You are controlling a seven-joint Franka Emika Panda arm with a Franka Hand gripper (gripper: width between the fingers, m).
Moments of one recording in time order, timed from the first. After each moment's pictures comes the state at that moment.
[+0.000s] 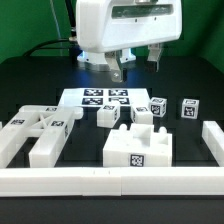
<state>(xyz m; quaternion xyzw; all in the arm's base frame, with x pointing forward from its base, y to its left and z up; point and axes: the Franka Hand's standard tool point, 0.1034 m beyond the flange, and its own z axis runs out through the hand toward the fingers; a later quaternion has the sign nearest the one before) 0.562 0.015 0.121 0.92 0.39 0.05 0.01</state>
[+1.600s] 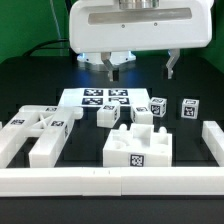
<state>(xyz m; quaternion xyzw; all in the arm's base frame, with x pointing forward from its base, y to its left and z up) 0.558 0.023 0.115 1.00 -0.08 0.02 -0.03</state>
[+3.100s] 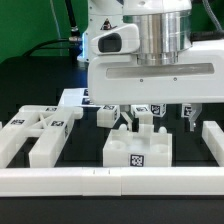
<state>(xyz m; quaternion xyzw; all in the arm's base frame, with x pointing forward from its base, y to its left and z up) 0.601 0.057 0.035 0.99 -0.11 0.04 -0.05</state>
